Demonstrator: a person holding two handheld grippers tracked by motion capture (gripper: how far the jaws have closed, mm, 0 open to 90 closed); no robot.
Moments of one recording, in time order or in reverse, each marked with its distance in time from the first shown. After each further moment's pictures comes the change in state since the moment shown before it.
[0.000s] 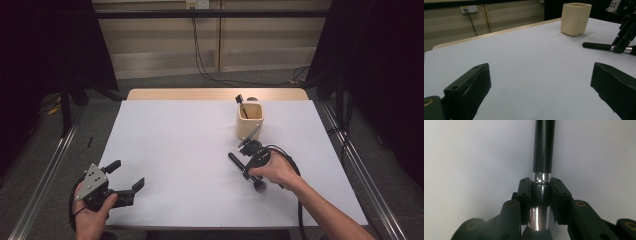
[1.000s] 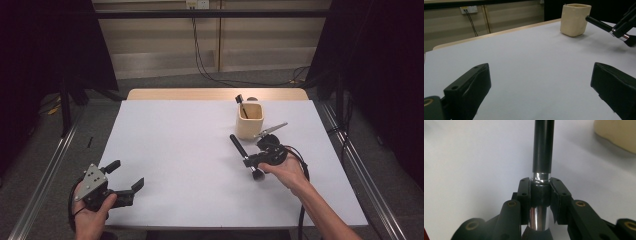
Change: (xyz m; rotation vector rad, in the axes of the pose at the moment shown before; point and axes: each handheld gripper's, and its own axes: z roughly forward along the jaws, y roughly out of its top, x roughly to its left) left arm 0.000 0.001 -0.001 -0.002 0.000 -0.001; right arm -0.018 -0.029 -0.031 -0.432 0.117 -0.045
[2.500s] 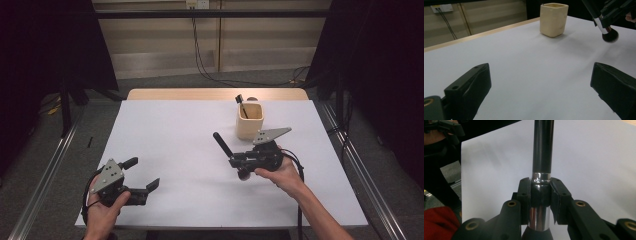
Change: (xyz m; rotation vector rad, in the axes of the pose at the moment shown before) left arm -0.023 0.023 0.024 0.035 -0.138 0.038; right arm 0.028 0.002 -0.011 -0.300 0.244 -0.274
